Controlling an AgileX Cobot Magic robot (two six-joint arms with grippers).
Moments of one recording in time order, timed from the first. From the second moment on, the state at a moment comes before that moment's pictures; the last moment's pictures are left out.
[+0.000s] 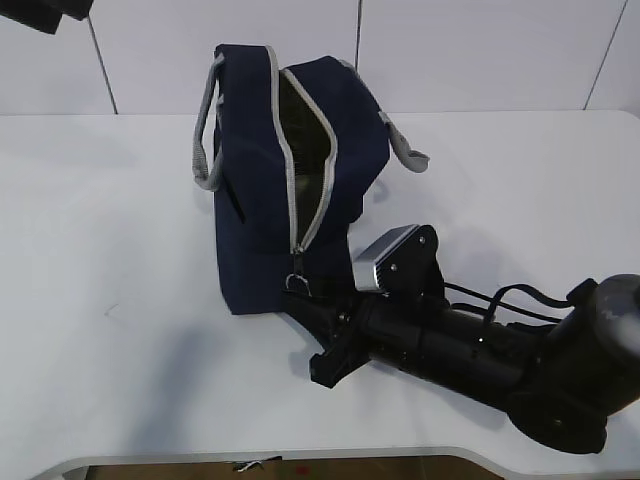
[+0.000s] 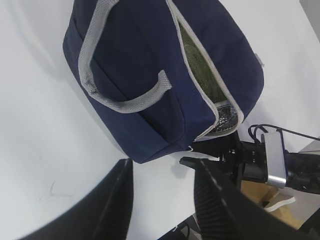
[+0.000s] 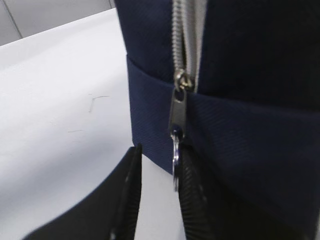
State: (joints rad) left arm -0.17 1.53 -1.65 -0.54 1.25 0.18; right arm 0.51 2.08 -0.66 -0.39 -1.13 0.20
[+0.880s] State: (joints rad) left arm -0.17 1.49 -1.65 -0.57 1.25 0.18; right arm 0.51 2.08 -0.66 -0.38 -1.11 0.20
